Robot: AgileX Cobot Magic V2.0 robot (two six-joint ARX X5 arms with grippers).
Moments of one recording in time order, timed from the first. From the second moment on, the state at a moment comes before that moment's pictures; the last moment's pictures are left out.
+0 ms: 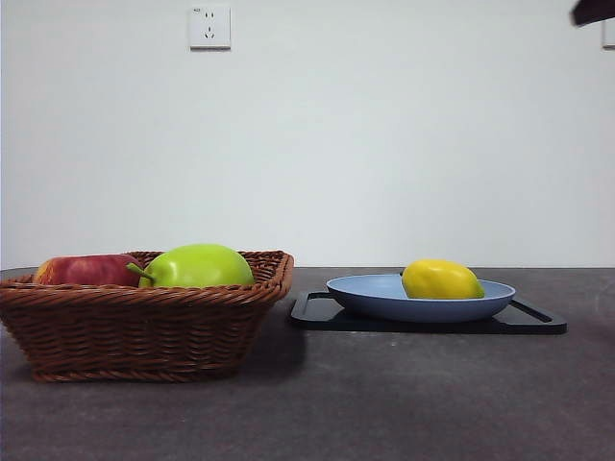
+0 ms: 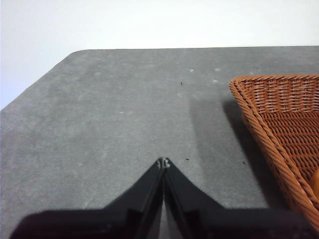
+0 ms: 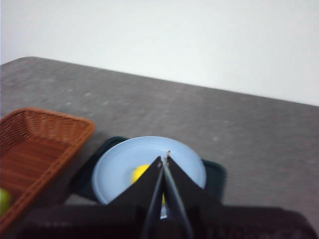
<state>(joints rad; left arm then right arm) 0.03 0.01 0.02 -0.18 -0.04 0.00 0.56 0.50 0.53 -0.19 0.28 -0.04</state>
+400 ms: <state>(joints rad) 0.03 0.01 0.02 -0.18 -0.04 0.00 0.13 0.16 0.18 -0.15 -0.10 -0.04</state>
